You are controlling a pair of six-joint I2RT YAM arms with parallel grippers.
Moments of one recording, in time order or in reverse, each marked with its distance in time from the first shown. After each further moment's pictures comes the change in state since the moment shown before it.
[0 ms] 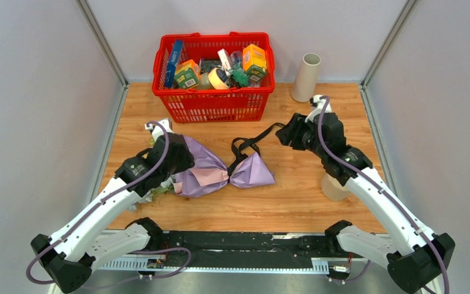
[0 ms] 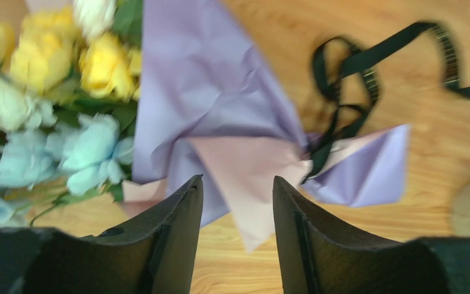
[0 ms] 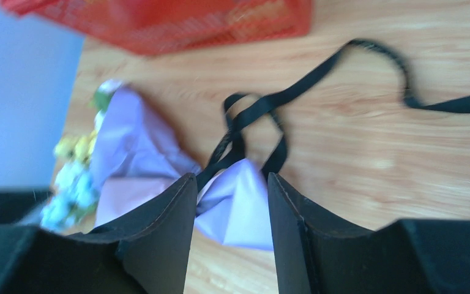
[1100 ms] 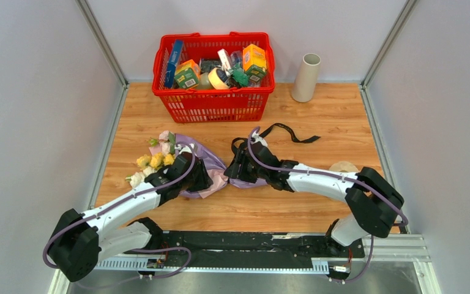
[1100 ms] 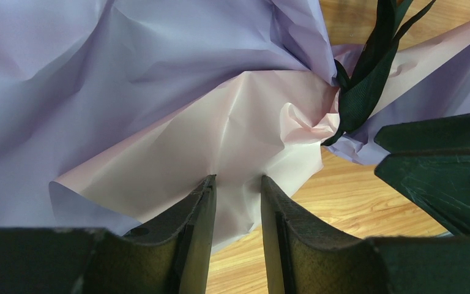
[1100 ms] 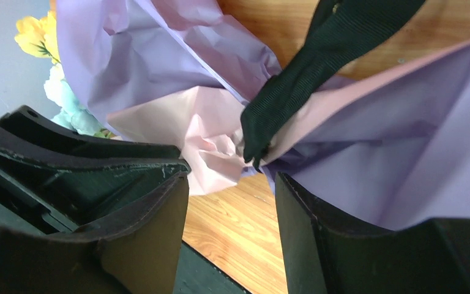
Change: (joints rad) left arm 0.000 0.116 -0.480 0.513 0.329 0.031; right arm 0.393 0.490 -0.134 0.383 0.051 0.427
